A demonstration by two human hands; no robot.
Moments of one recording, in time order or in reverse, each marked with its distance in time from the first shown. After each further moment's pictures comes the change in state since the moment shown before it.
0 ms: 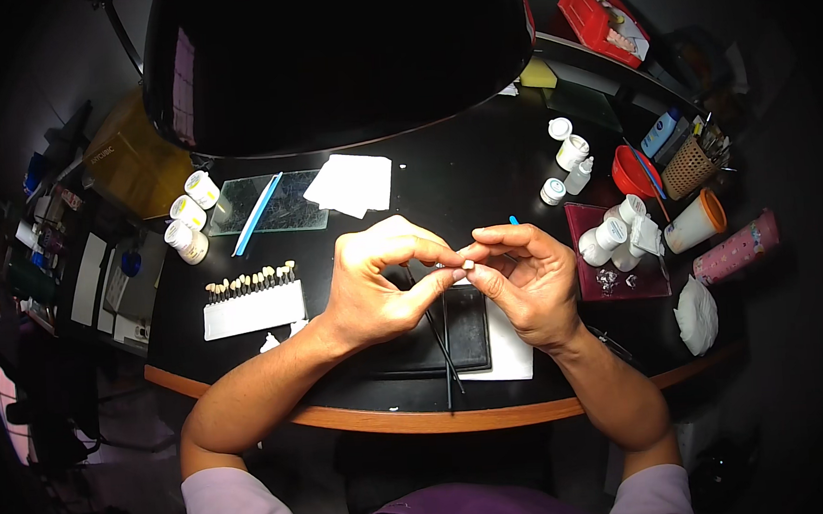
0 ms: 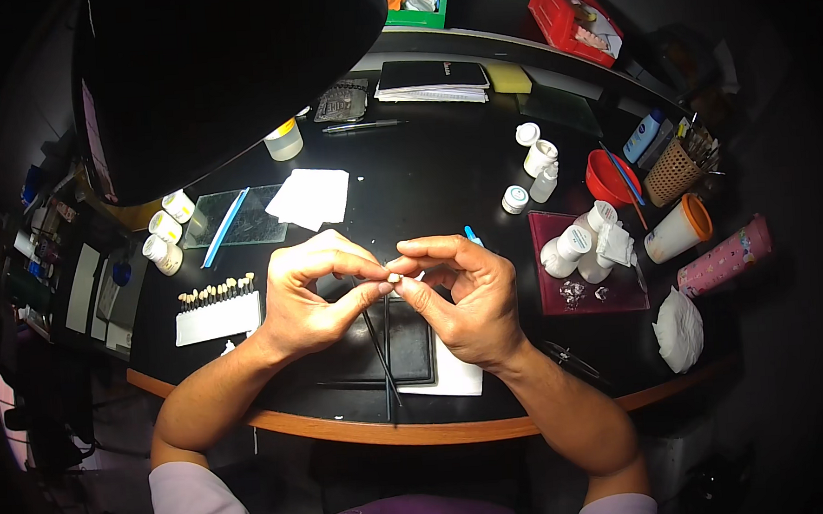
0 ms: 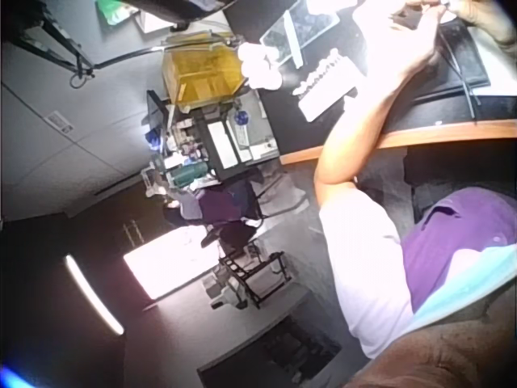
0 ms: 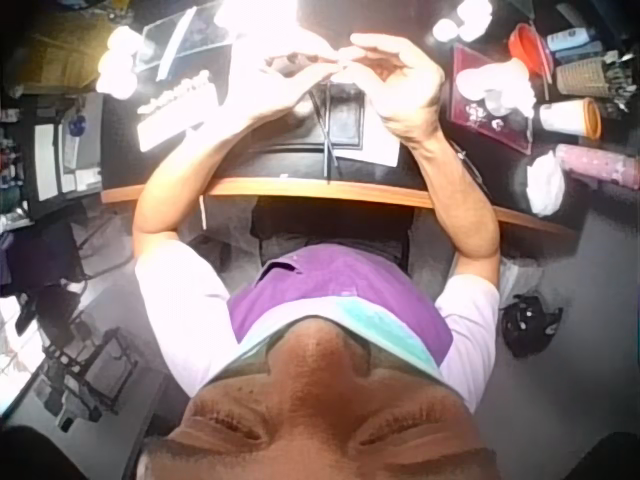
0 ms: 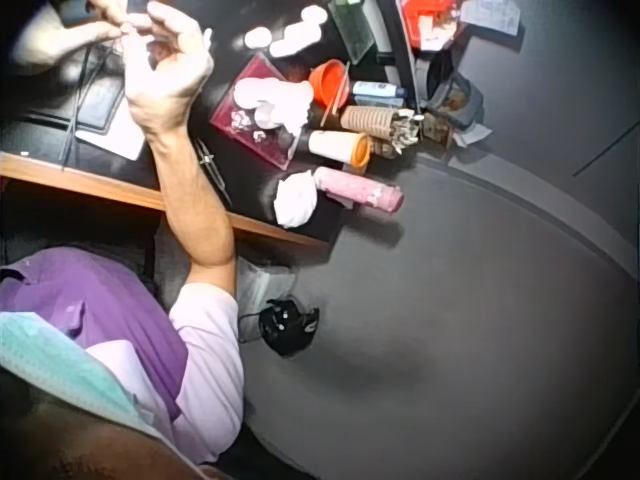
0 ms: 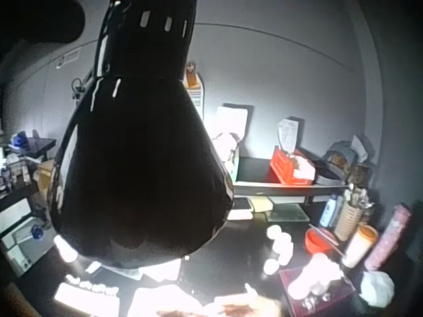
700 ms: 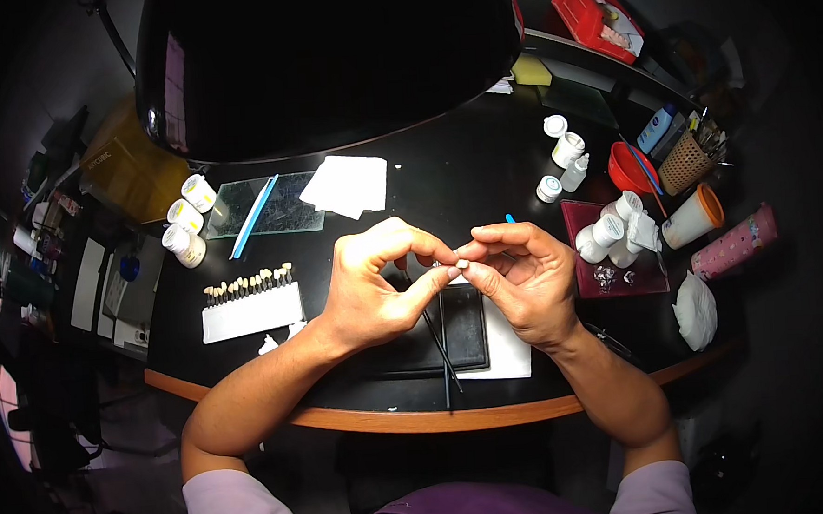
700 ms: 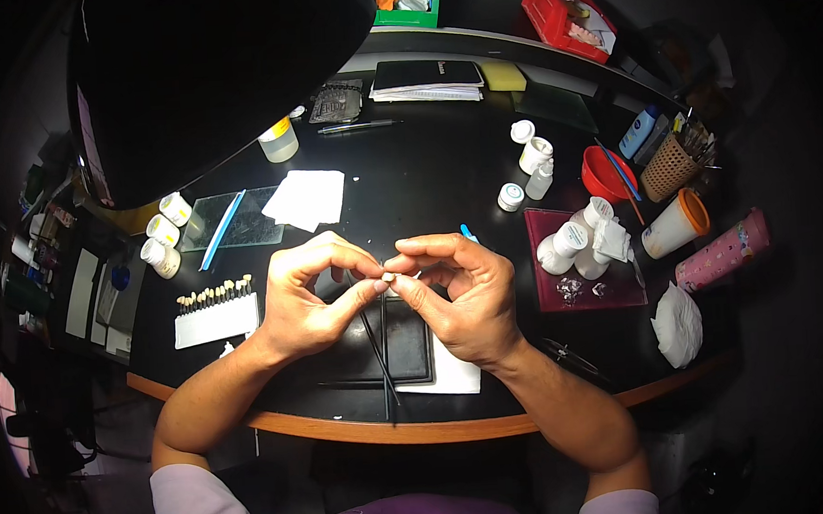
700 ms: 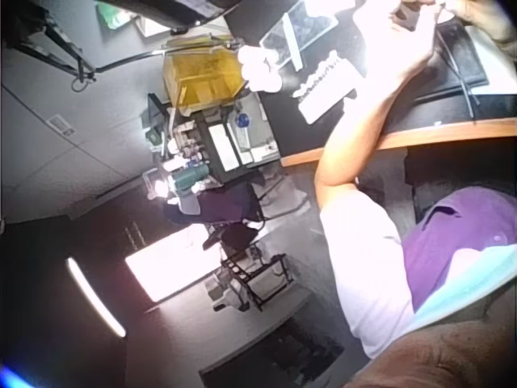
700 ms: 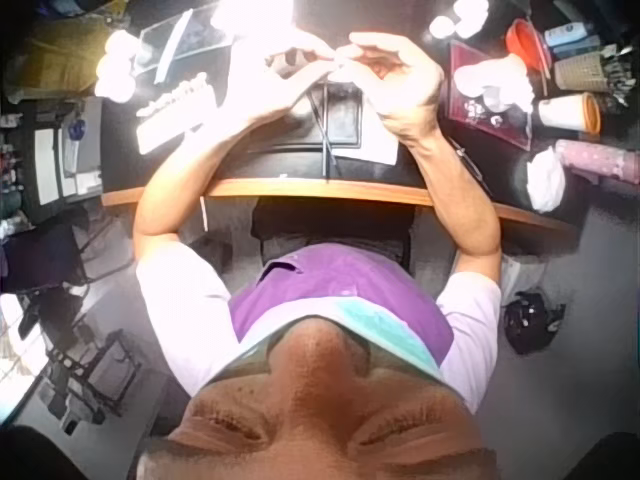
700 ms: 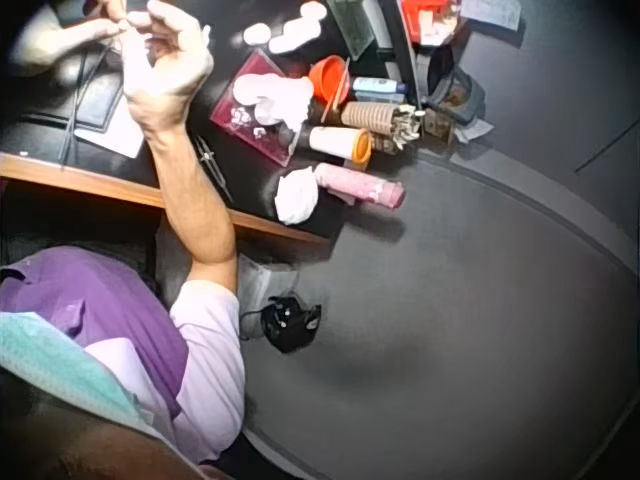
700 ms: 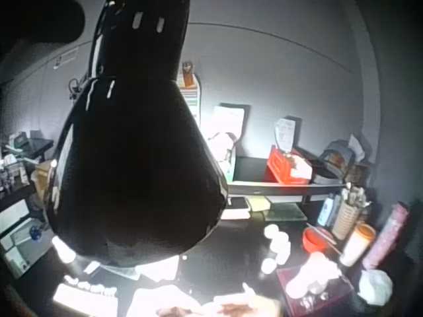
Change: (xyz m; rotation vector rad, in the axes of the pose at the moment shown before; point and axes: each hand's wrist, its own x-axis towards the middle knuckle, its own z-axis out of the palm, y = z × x) left_hand -0.001 -0.004 0.002 0.042 0.015 -0.042; right_hand 0.000 0.001 0.001 -0.012 0.037 -0.014
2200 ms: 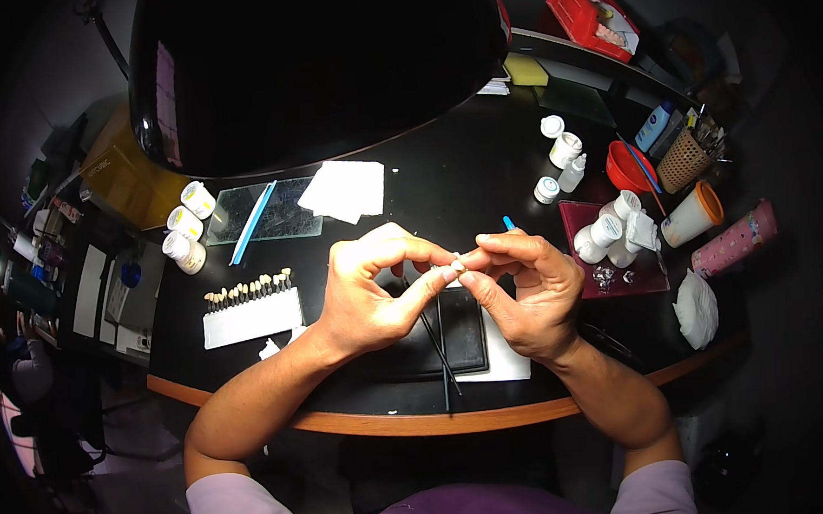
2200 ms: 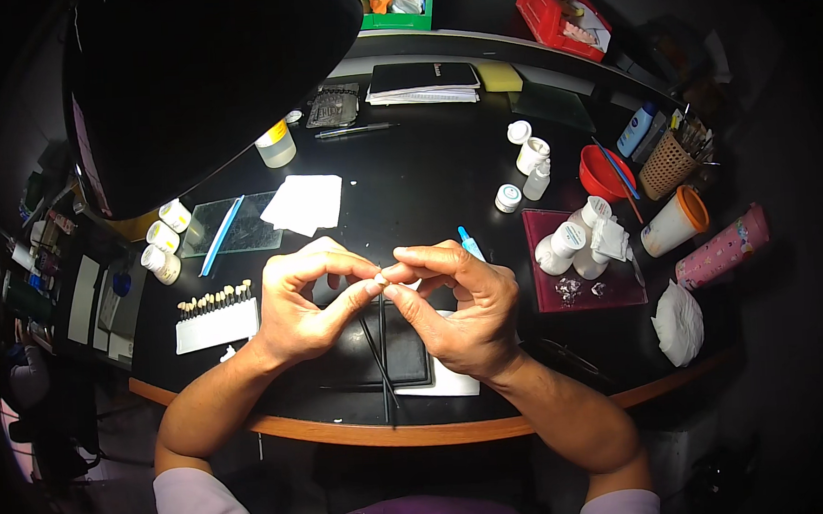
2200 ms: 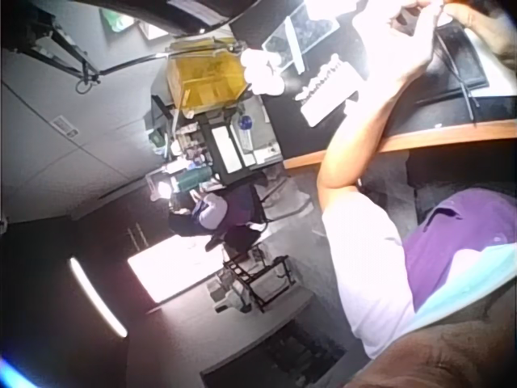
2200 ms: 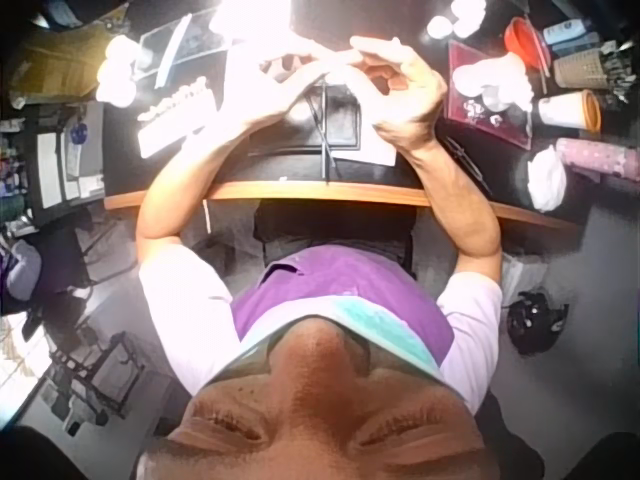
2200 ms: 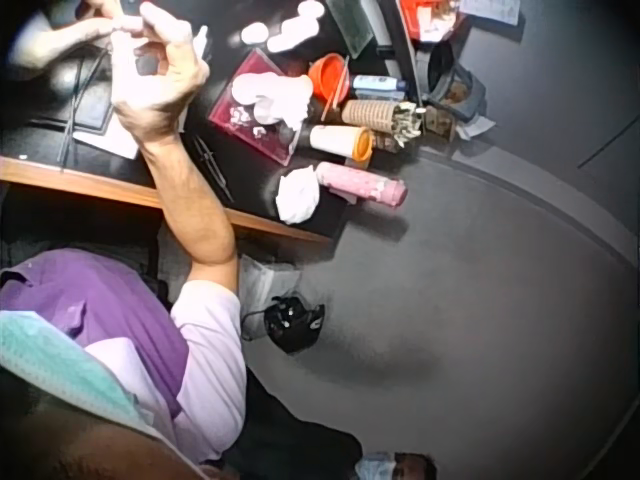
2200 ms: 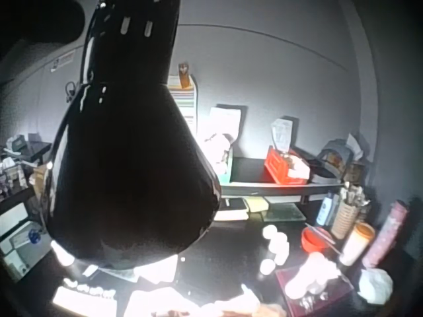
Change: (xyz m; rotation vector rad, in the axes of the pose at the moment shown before) left_hand 0.000 0.001 -0.001 -0.012 -0.002 0.030; right_hand -0.001 -0.009 0.004 -0.251 0.023 -0.274
